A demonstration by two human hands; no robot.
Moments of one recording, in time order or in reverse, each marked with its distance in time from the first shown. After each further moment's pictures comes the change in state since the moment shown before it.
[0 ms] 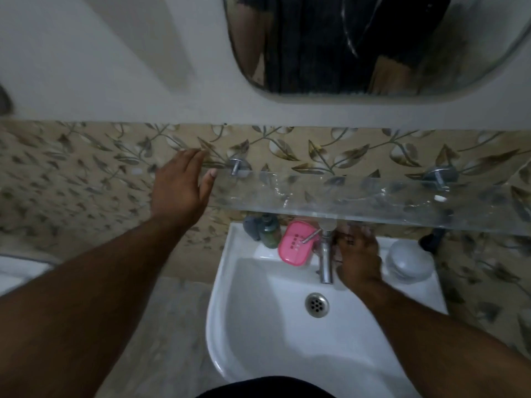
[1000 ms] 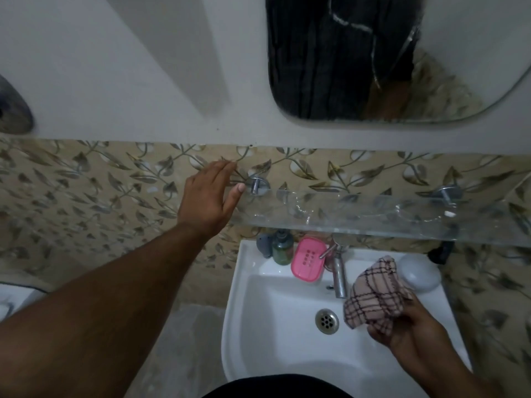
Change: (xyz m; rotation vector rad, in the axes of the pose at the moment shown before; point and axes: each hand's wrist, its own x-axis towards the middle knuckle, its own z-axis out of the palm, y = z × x) left_hand 0.011 -0.009 -0.004 -0.210 -0.061 0.093; right_hand -0.155 -0.014 -0.096 2.030 -0.269 0.350
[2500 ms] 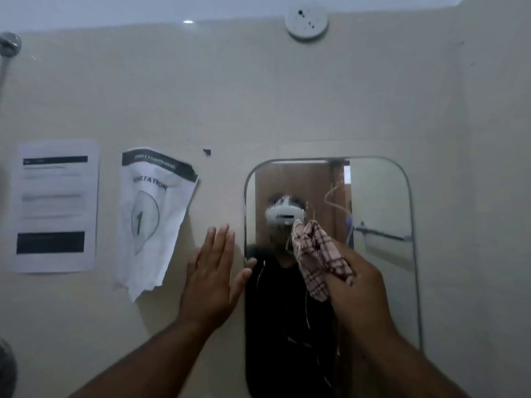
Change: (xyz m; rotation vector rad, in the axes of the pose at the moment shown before) left_hand 0.238 0.108 -0.227 0.133 0.694 0.281; right_hand -0.079 -0.286 0.374 -0.643 -0.156 -1.519
